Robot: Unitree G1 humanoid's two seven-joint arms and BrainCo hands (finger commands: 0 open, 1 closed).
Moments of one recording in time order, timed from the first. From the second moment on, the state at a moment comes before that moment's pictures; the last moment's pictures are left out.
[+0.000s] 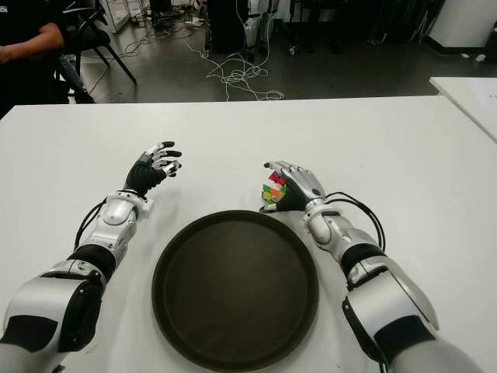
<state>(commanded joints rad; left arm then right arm) -0.78 0.07 0.08 1.30 0.11 -0.50 -0.06 -0.76 -0.23 0.45 1.33 -0.63 -0.54 -0.37</state>
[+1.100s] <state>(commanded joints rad) -0.78 0.07 0.08 1.30 0.10 -0.50 -0.06 -0.74 -0.24 0.42 1.30 -0.61 -0.55 -0.46</state>
